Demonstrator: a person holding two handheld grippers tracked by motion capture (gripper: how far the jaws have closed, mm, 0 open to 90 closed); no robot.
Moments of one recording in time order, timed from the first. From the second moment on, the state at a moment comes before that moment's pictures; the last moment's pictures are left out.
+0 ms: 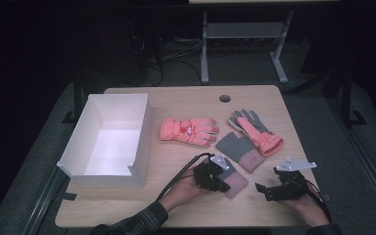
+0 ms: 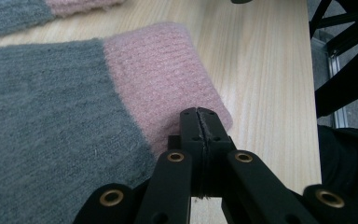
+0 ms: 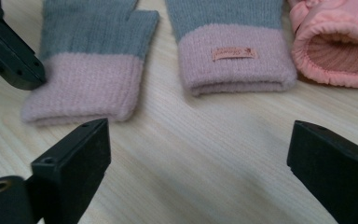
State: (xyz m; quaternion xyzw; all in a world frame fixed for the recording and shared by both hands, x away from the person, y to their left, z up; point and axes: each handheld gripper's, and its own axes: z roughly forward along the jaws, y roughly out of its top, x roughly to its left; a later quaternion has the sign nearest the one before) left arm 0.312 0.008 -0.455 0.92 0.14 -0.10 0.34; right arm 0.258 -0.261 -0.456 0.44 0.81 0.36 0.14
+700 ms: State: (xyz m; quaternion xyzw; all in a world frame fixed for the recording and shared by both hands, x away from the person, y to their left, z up) left arm 0.307 0.080 -0.436 0.91 0.18 0.01 0.36; right arm 0.260 -0.257 -0.450 0.44 0.81 0.38 0.11
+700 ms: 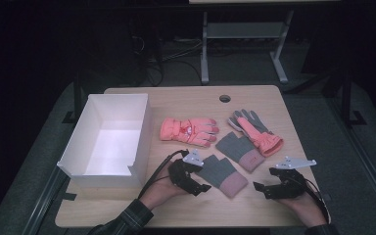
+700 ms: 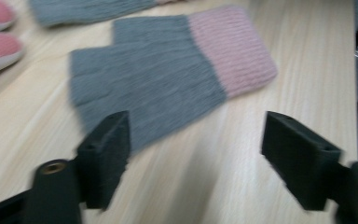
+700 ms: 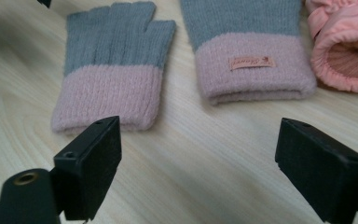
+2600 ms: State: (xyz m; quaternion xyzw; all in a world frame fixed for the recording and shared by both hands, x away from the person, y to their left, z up) left arm 0.297 0.131 -0.461 0.91 0.21 0.04 0.36; right arm 0.375 -0.210 -0.460 0.43 0.83 0.33 0.10
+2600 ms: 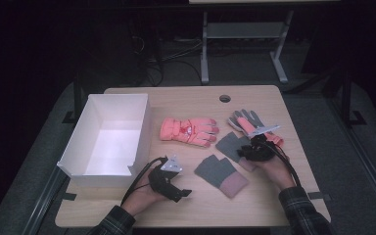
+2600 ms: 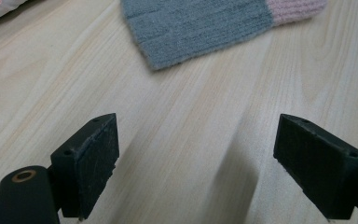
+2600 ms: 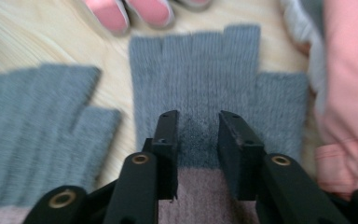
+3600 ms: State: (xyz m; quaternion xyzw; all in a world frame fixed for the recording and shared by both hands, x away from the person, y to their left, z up) left arm 0.300 0.134 -0.459 0.90 0.22 0.04 0.36; right arm 0.327 -0.214 -0.422 0.40 0.82 0.39 0.09
